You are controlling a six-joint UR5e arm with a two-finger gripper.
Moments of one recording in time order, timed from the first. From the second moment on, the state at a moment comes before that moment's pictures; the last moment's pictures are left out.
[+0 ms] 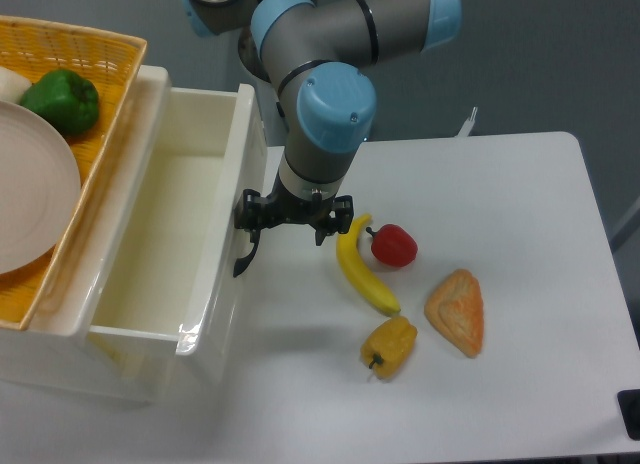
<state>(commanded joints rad) 2.41 -1.81 -1.52 -1.45 1.34 0.31</state>
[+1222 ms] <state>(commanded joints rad) 2.46 -1.81 -1.54 -1.46 1.26 0.34</state>
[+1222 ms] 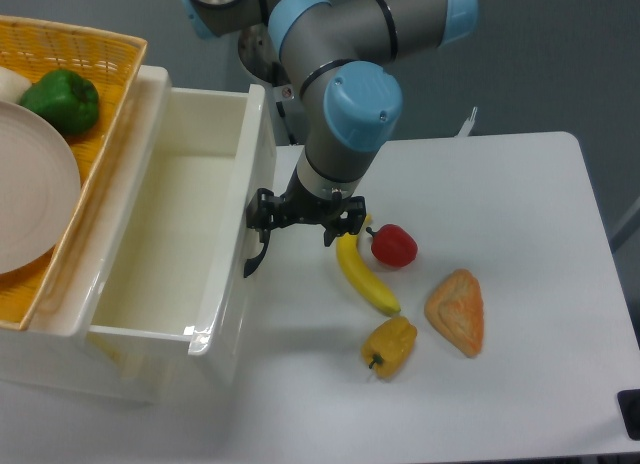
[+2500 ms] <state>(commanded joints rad) 2.58 -1.81 -1.53 -1.45 1.36 0.54</state>
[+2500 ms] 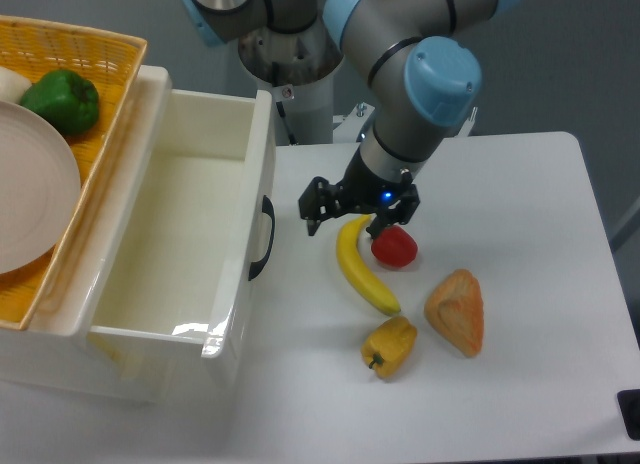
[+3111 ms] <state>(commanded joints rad) 2.63 -1.81 -1.52 -1.41 1.54 1.01</state>
